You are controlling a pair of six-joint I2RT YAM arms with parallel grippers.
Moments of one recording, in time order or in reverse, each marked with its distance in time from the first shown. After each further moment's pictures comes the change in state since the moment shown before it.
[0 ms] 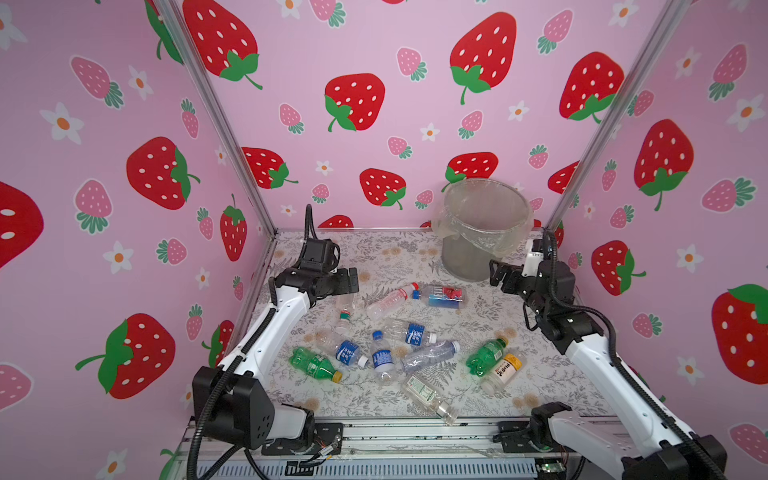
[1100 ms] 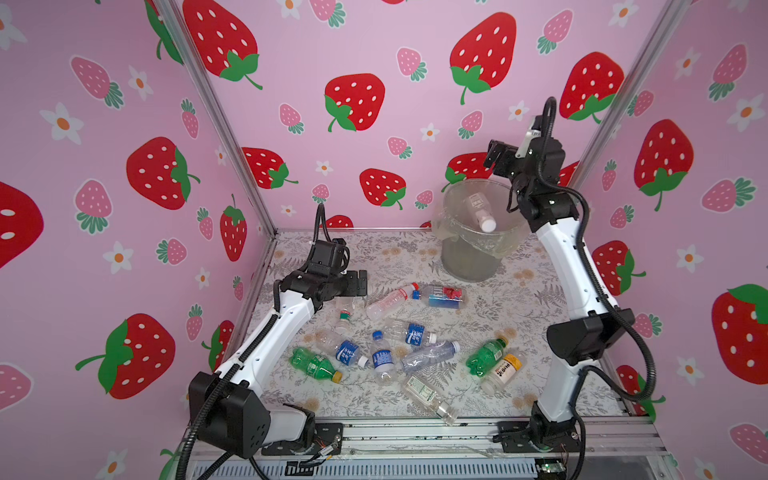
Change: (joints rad) left arm -0.078 -0.048 -0.006 0.024 -0.023 0.052; right arm -0.005 0.944 1.500 -0.282 0.172 -0.046
